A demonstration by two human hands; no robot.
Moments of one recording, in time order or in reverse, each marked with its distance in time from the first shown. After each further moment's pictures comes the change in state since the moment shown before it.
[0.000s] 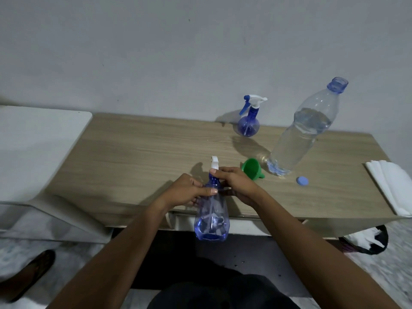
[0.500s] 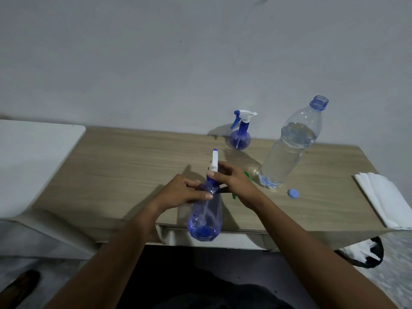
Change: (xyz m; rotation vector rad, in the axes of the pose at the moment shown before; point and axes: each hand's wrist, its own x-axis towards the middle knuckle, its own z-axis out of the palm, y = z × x) left_hand 0.017 0.017 -0.005 -0.054 -0.025 0.229; right_hand -0.011 -0.031 -0.024 -0.051 0.055 -0.220
